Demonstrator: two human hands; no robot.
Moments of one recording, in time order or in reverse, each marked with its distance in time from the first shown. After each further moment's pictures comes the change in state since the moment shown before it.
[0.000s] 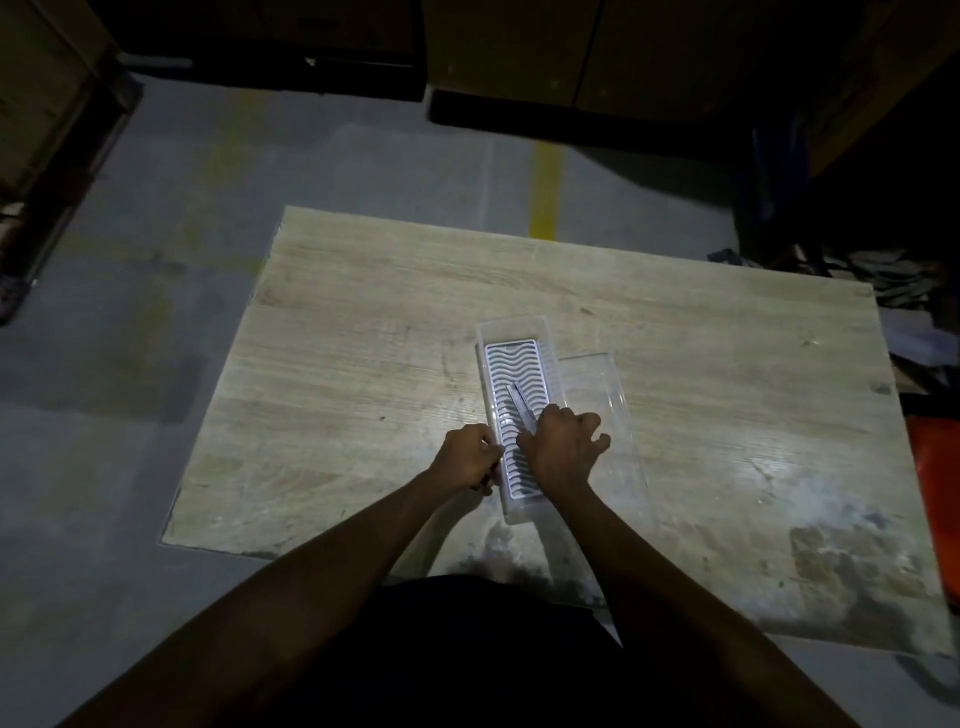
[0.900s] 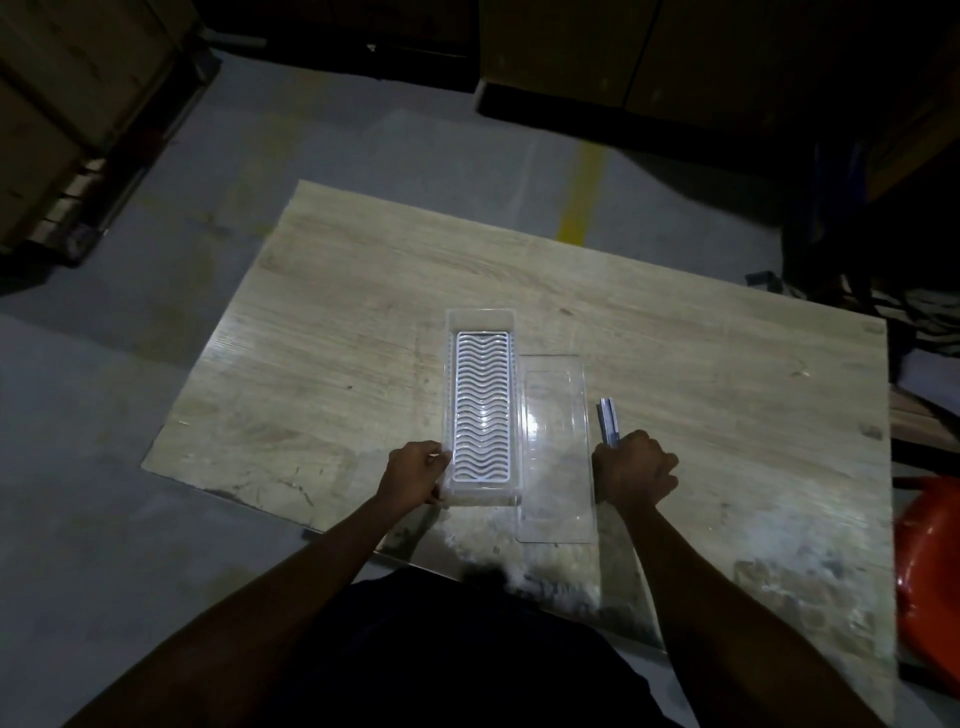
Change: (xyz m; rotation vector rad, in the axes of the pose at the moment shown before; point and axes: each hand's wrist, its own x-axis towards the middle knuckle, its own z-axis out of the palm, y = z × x) left_hand -0.037 -0.015 0.053 -0.110 0.280 -0.111; right_hand 0.060 0.163 -0.024 0.162 0.003 0.261
